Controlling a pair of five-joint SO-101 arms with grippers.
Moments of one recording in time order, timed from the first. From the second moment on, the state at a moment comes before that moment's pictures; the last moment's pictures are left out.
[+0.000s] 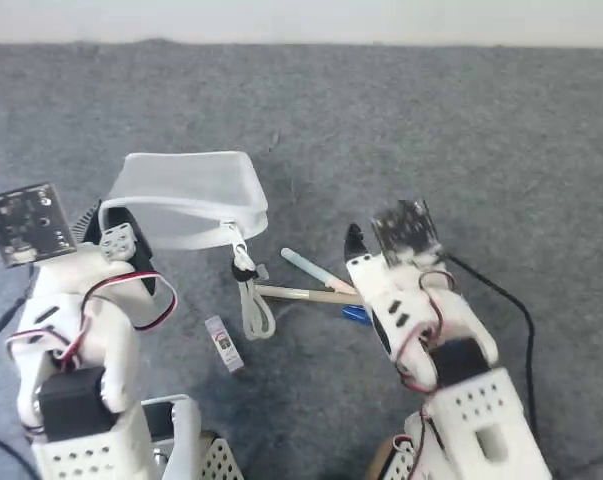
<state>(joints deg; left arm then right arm) -17.5 -73.5 45.1 67.3 12.3 -23.7 -62.8 68.9 33.2 6.7</state>
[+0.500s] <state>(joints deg) -23.8 -73.6 45.1 67.3 15.4 -31.1 -38.5 60.0 33.2 12.7</state>
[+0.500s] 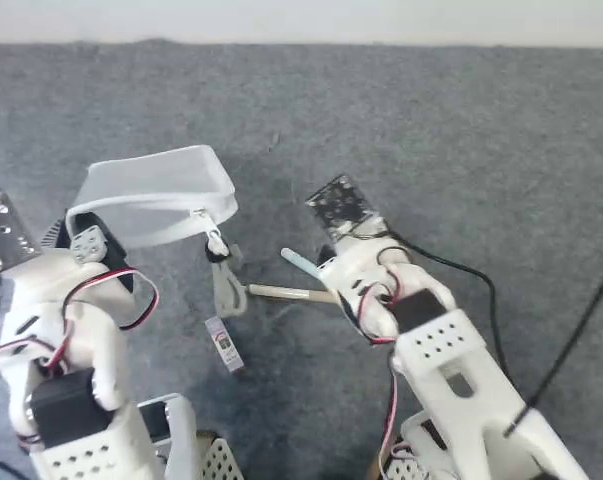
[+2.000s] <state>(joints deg) -27.3 -73.6 45.1 67.3 15.4 -37.0 4.0 33.3 33.5 16.9</state>
